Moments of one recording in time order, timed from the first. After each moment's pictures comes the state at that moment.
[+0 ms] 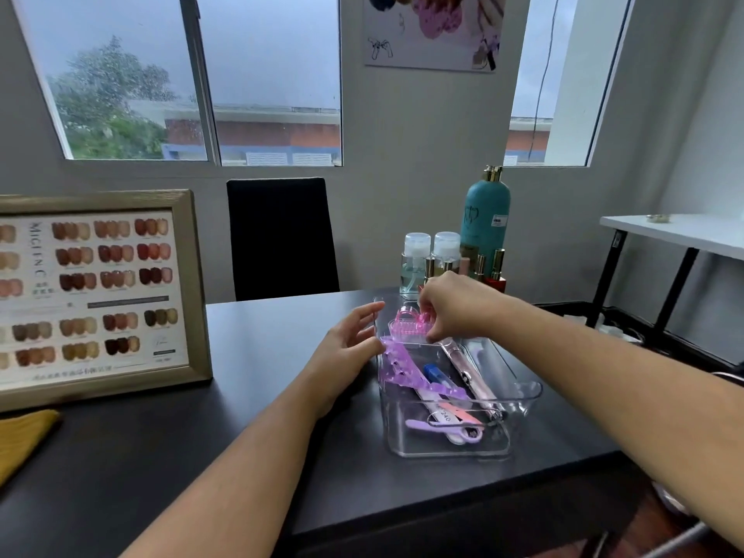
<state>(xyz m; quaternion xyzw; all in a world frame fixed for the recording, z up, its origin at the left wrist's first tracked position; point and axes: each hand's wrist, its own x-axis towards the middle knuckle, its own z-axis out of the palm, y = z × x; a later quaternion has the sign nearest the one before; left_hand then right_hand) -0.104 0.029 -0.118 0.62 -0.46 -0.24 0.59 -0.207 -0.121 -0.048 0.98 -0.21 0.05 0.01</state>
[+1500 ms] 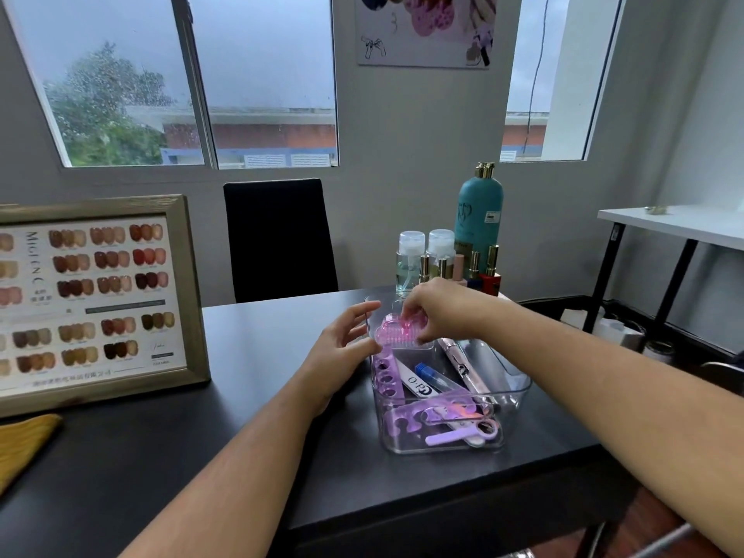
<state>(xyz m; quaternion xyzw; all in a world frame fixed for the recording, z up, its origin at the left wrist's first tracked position) -0.099 0.024 -0.124 0.62 -0.46 -0.24 0.60 -0.207 -0.124 -0.057 0.99 -0.16 0.05 -0.04</state>
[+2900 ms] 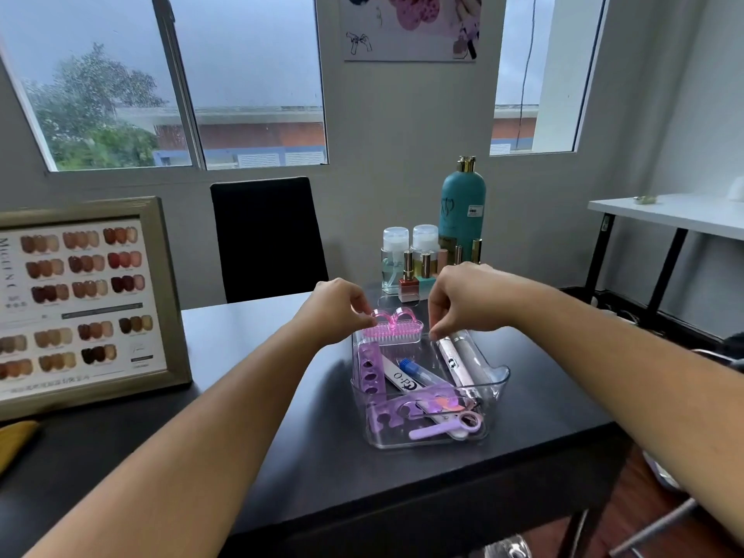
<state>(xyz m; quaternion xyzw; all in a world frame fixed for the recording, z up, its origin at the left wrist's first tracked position) -0.079 -0.028 -0.087 0.80 -0.52 0.04 0.28 -0.264 -0.116 -0.025 0.98 -0.21 0.03 -0.05</state>
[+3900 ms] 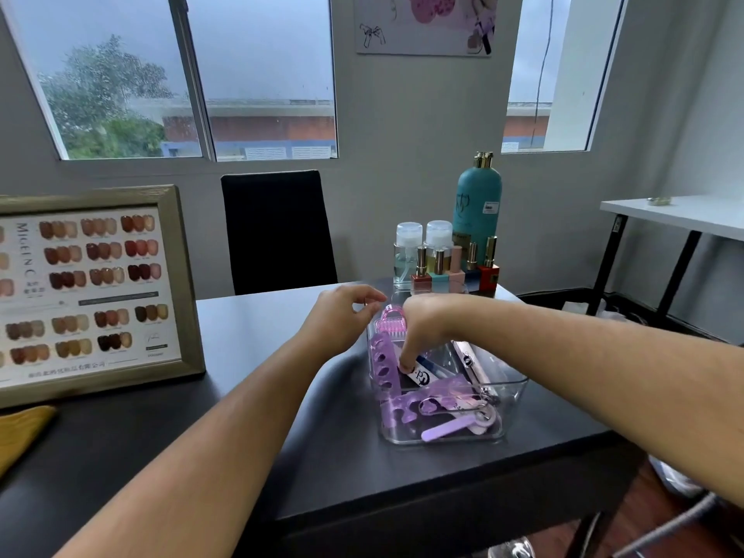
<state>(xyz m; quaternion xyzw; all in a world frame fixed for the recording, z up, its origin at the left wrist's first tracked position) -0.085 -0.010 -0.100 0.76 -0.52 0.02 0.40 -0.204 -0.085 -0.051 0.95 -0.28 -0.12 -0.08</state>
